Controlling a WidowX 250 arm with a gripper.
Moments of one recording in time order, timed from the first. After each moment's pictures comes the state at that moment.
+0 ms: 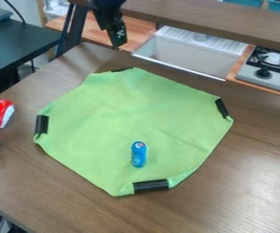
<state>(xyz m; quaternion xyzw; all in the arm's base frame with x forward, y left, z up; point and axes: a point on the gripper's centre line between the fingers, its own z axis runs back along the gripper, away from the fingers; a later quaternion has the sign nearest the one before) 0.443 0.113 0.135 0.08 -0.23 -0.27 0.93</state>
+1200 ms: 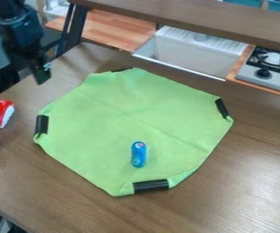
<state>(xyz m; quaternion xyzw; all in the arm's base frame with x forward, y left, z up) 0.319 0.205 0.087 0.07 -0.13 -0.04 0.99</state>
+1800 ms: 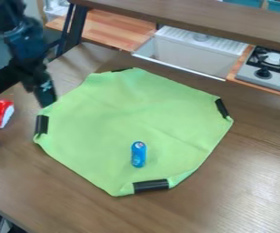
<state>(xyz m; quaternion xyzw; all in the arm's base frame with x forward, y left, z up) 0.287 0.133 0.093 -0.03 -0.13 -0.18 0.97</state>
